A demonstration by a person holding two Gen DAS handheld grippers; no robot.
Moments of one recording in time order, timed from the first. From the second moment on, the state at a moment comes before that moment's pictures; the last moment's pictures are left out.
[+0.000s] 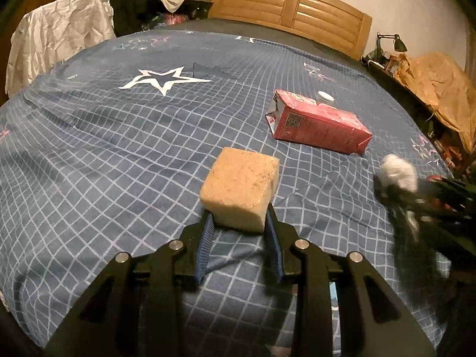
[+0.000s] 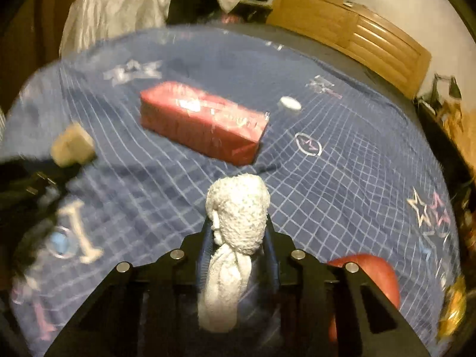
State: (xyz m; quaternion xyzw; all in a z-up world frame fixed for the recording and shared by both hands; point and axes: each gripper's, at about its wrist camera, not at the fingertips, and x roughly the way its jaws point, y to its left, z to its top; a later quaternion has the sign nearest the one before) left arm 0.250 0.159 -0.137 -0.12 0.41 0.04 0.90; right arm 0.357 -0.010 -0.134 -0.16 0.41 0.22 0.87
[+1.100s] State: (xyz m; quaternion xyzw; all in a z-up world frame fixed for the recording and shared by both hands) left arm 0.173 0.063 -0.128 -0.02 0.37 -0.09 0.93; right arm 0.153 -0.187 -0.136 0.04 0.37 0.12 0.92
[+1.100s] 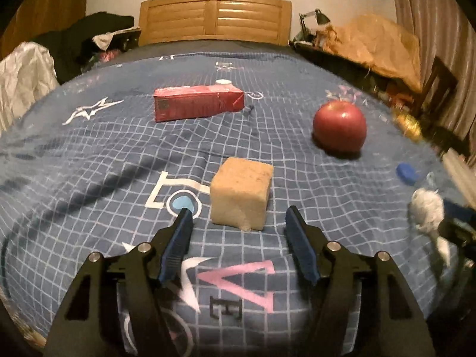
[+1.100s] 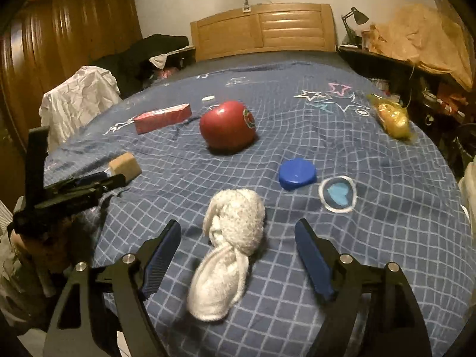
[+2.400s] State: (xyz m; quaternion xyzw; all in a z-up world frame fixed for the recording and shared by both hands) left arm 0.137 -0.048 -0.050 0.05 0.31 0.00 0.95; right arm 0.083 -0.239 -0.079 0.06 0.27 0.10 0.96
